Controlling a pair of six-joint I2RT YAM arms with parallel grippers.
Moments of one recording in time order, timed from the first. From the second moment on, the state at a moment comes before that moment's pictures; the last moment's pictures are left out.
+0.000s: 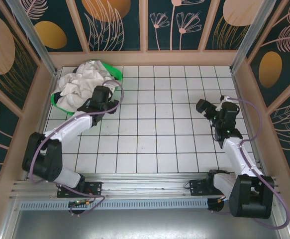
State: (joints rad) left arm -0.39 1.54 0.99 -0.18 -0.31 0.08; right arm -0.04 1.03 0.55 0.02 -0.17 0.49
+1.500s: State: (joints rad) left arm -0.04 2.15 1.70 -0.40 -0.24 0.01; right arm -0.06 1.10 0.55 0.00 -0.20 0.49
